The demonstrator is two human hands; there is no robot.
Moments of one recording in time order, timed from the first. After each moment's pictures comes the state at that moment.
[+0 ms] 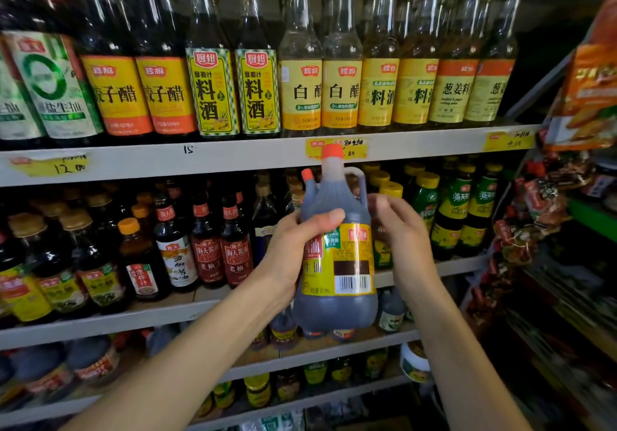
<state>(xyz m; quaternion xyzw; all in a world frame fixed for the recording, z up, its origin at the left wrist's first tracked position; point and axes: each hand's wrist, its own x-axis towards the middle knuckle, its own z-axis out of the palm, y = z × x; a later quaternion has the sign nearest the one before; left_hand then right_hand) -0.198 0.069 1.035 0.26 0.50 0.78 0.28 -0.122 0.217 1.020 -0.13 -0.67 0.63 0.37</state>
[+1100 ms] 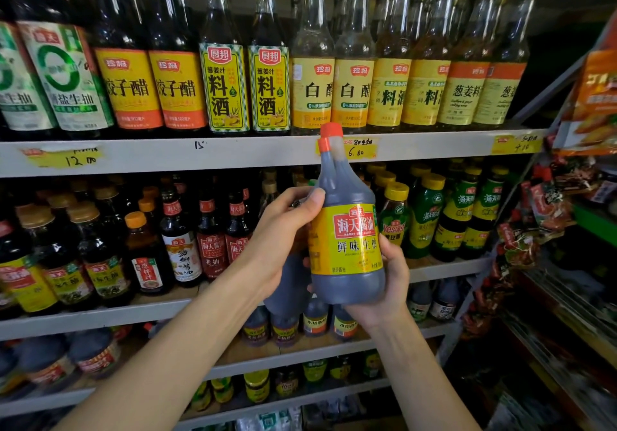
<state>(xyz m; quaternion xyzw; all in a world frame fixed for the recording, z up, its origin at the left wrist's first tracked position) -0.218 0.047 1.043 0.29 0.57 0.74 0.22 -0.124 0.165 0.987 0.04 -0.34 0.94 0.10</state>
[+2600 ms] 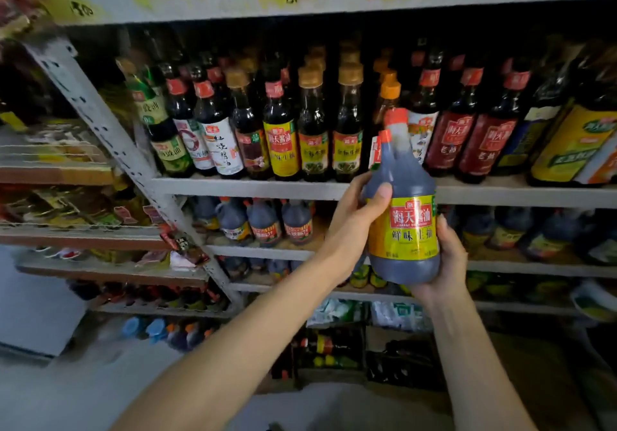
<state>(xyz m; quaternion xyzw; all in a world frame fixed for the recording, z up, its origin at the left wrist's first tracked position) -0.292 -0.271 0.886 0.14 0.58 0.77 0.22 -0.237 -0.139 0.819 -0.07 -0.37 0.92 0.08</state>
